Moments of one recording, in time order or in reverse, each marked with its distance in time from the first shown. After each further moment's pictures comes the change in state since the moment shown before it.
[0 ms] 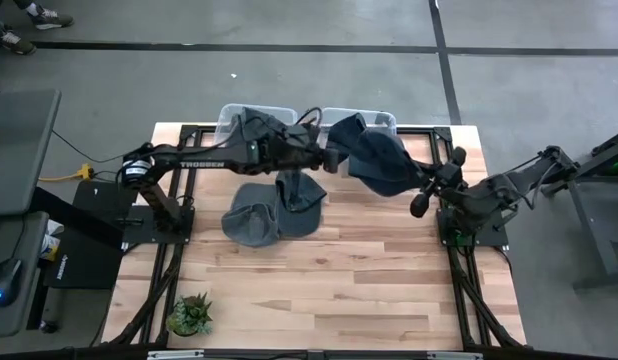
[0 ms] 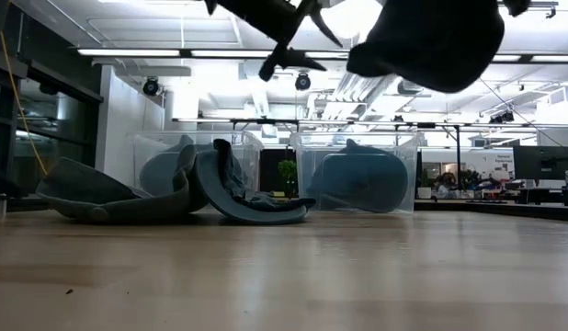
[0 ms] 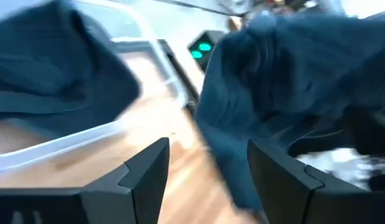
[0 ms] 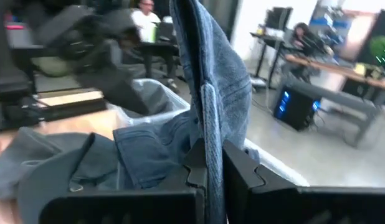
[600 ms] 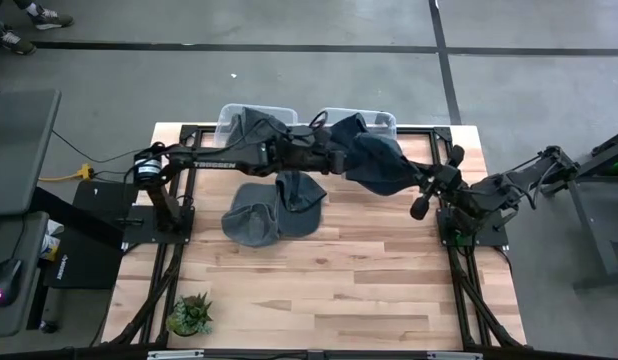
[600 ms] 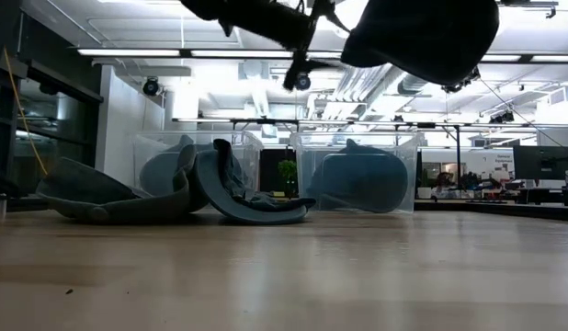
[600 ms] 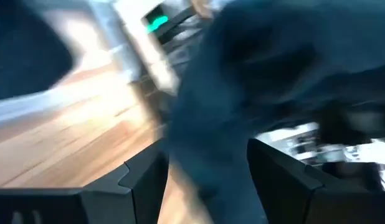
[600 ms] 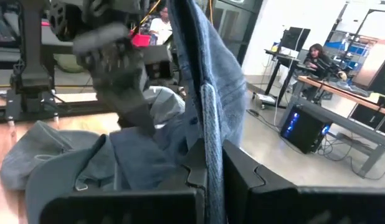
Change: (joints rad) left arm 0.015 0.084 -0.002 0.195 0.216 -0.109; right arm -0.002 -0.001 0.000 0.104 -0.055 -0.176
